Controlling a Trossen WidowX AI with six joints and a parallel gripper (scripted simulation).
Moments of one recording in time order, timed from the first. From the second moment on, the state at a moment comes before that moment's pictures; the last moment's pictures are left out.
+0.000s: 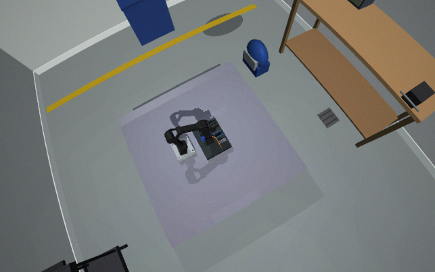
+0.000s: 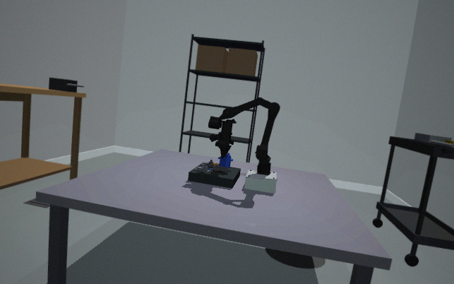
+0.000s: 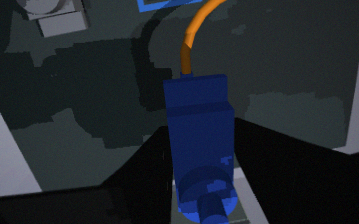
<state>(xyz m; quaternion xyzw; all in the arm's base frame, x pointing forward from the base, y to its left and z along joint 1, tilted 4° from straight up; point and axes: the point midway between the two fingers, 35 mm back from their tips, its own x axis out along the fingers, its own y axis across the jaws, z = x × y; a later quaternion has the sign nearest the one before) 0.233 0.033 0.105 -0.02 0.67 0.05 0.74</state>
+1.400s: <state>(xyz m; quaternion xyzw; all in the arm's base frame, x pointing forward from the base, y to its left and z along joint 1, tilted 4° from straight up) 0.338 0.052 0.113 -0.05 0.67 0.08 0.73</state>
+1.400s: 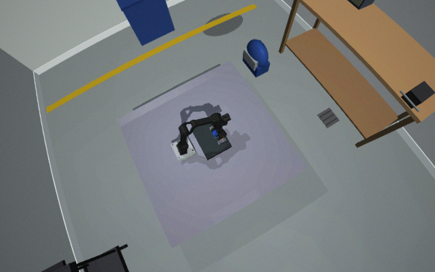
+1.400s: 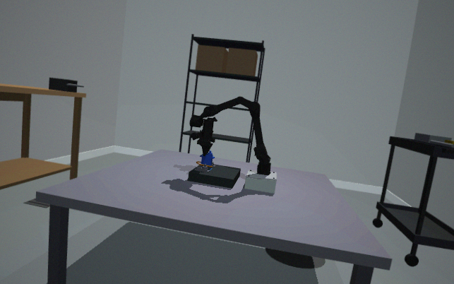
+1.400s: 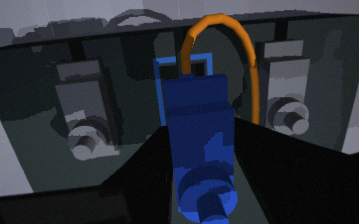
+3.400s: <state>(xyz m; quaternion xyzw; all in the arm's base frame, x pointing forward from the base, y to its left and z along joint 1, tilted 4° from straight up) 0.345 0.054 0.062 -0.05 0.67 0.07 0.74</state>
